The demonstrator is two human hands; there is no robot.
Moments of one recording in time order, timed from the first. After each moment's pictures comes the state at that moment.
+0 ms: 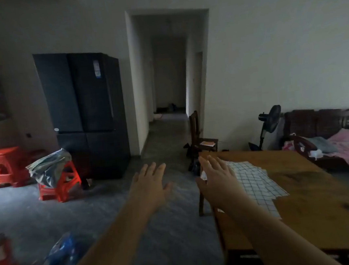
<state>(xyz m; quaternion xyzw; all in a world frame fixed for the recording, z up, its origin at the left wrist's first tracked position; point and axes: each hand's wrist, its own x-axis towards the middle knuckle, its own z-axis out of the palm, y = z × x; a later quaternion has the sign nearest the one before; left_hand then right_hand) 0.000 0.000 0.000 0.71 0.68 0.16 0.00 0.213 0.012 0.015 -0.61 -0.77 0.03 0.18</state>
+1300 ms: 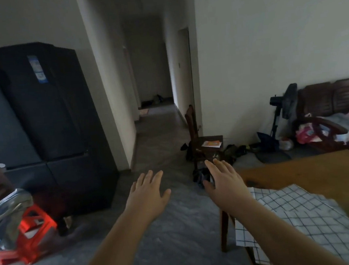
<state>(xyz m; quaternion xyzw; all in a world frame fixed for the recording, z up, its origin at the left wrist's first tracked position) -0.090 0.600 -0.026 0.74 0.67 0.09 0.04 0.147 0.598 -0.035 -0.66 -0.72 0.08 0.21</state>
